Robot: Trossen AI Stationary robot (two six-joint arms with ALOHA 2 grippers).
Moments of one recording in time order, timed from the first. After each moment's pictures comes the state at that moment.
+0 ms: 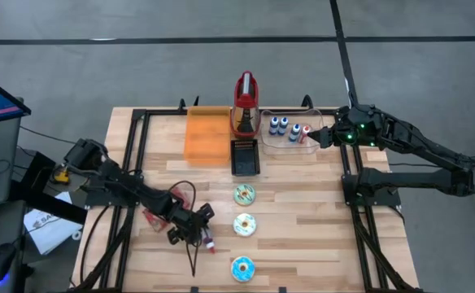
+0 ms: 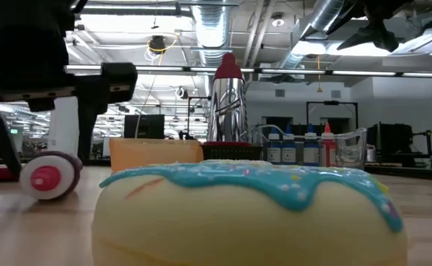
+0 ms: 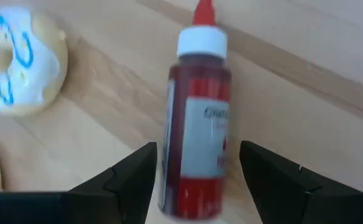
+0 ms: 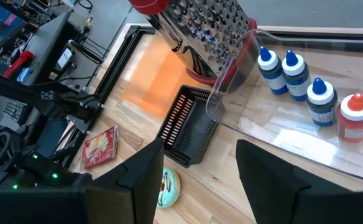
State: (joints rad) left arm -0.48 1.59 0.73 -0.19 -0.04 0.59; right arm -0.37 0.76 0.98 -0.81 0.08 0.81
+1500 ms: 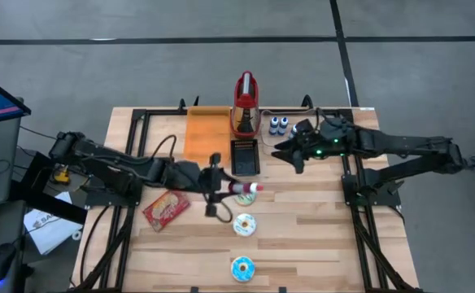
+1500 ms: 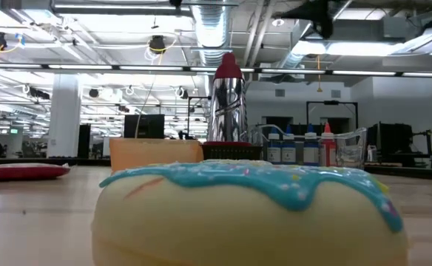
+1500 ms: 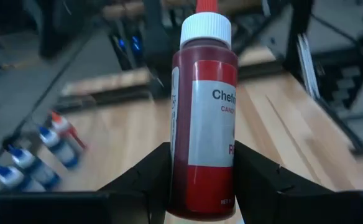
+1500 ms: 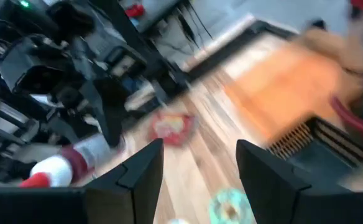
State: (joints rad) left arm -0.24 1.37 1.06 -0.02 -0.26 0.10; right arm -0.08 1.03 0.99 -0.30 0.02 0.58
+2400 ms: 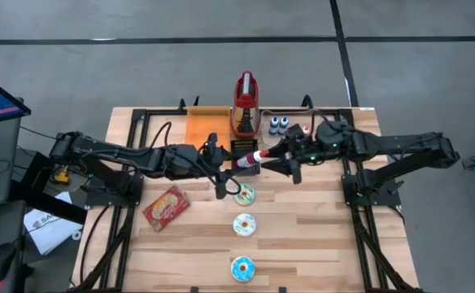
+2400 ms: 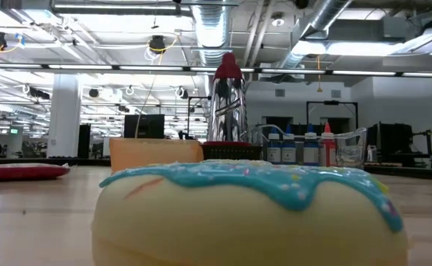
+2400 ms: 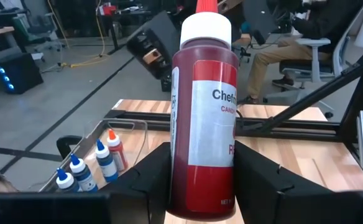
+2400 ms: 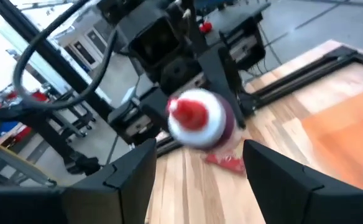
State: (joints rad) left arm -0.15 1.38 1.14 0.05 -0.38 0.00; right arm 0.03 1.15 1.09 -0.10 -0.05 0.55
